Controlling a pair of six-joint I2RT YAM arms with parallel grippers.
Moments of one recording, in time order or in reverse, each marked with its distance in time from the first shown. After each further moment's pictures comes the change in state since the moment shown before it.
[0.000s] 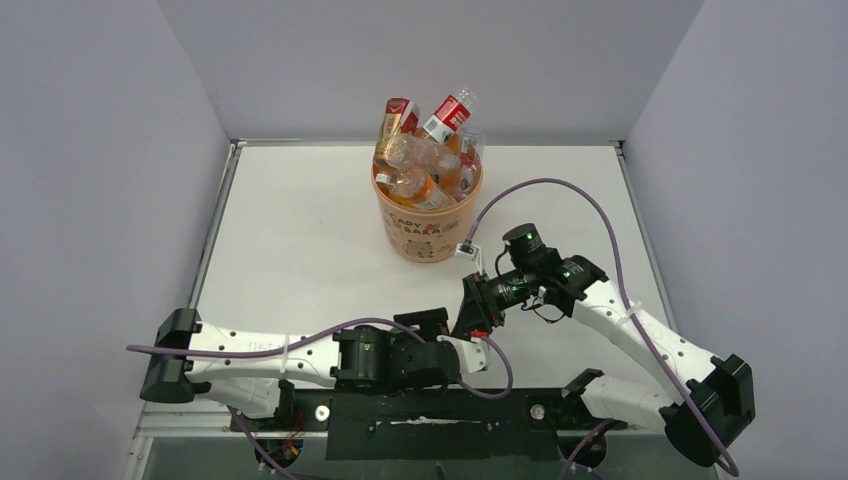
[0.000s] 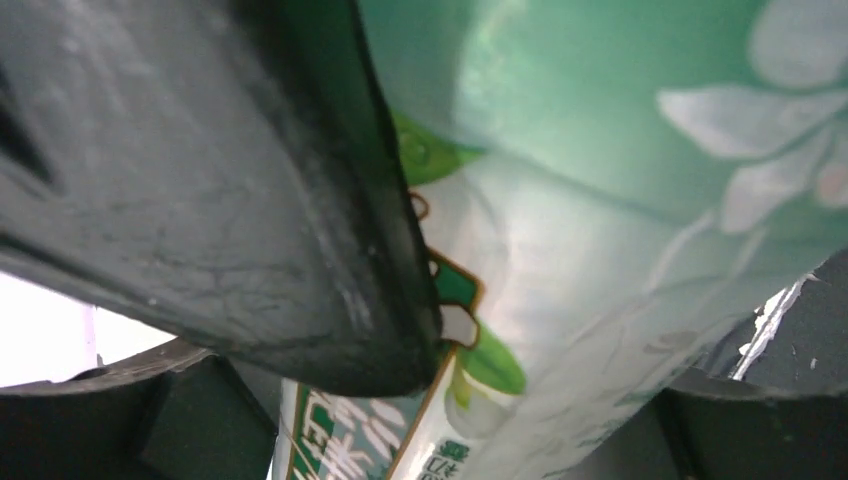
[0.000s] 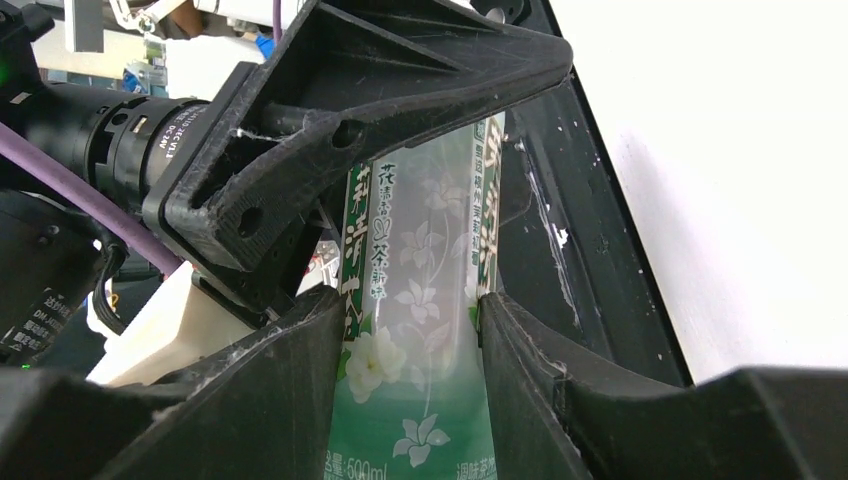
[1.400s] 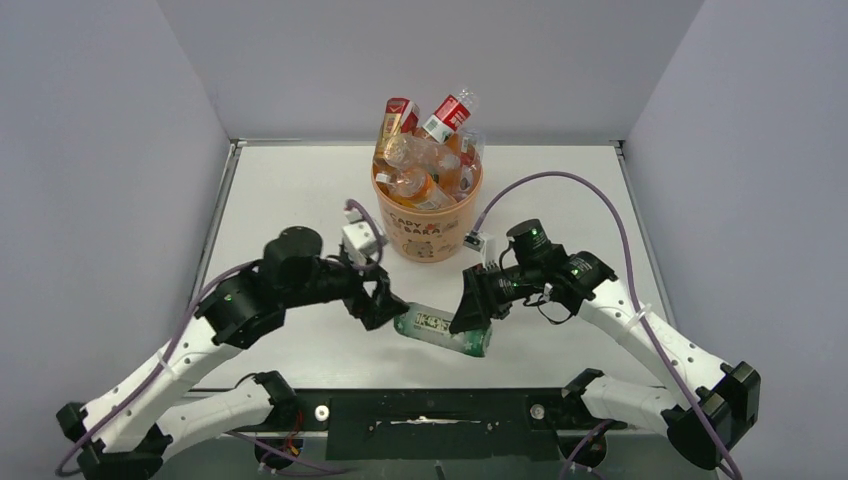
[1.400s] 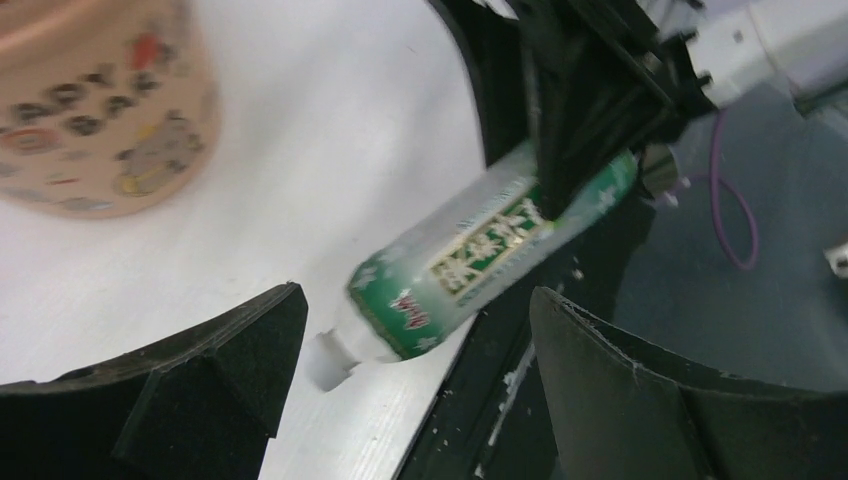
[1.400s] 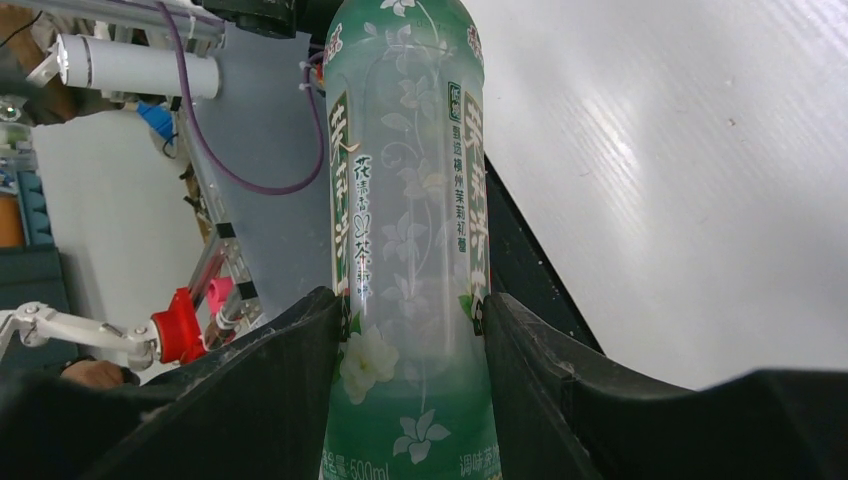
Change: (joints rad) left arm 0.801 -0.473 0.000 0.112 0.925 -0.241; right arm 0.001 -0.020 0.079 -0.095 0.283 -0.010
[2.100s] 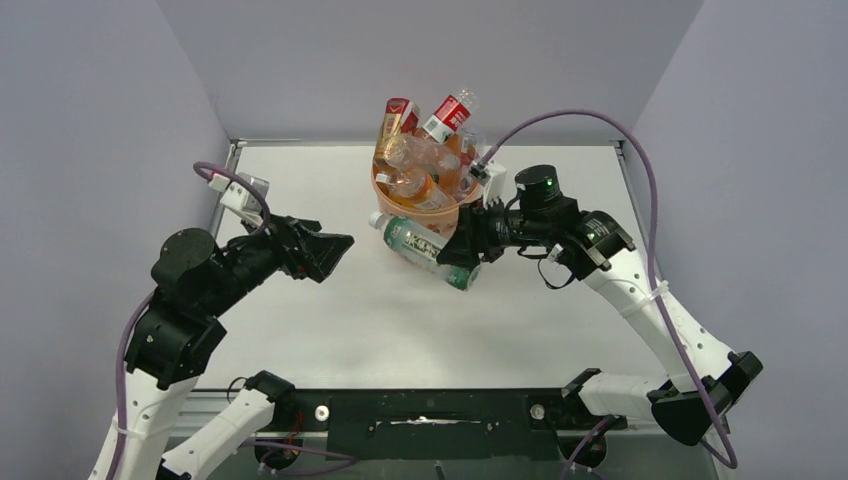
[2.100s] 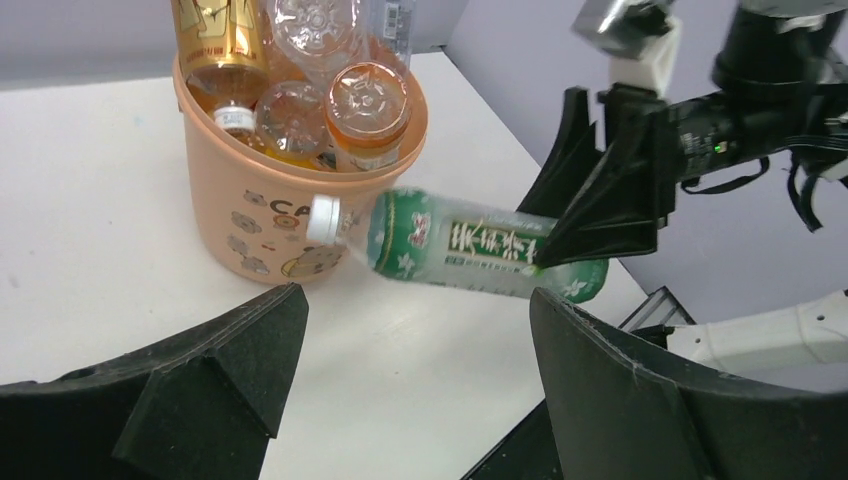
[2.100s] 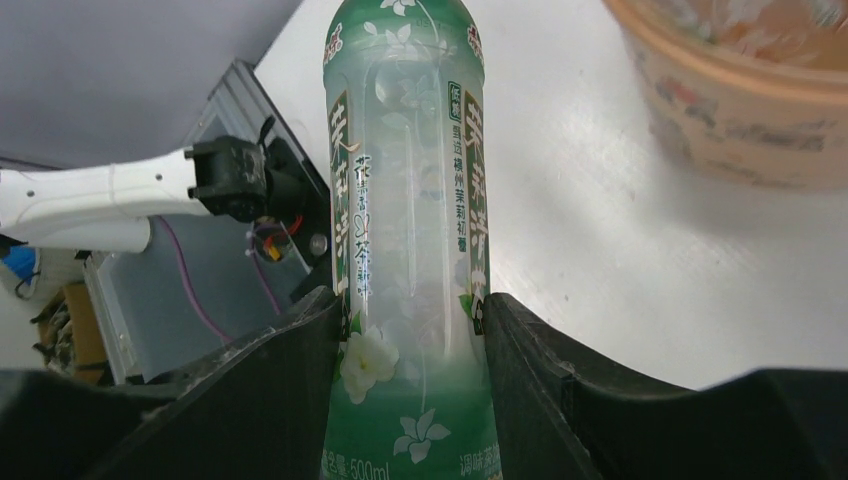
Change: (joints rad) left arm 0.302 -0.119 0.138 0.037 -0.096 -0.284; right arm -0.006 0.134 0.446 0.010 0.272 -0.017
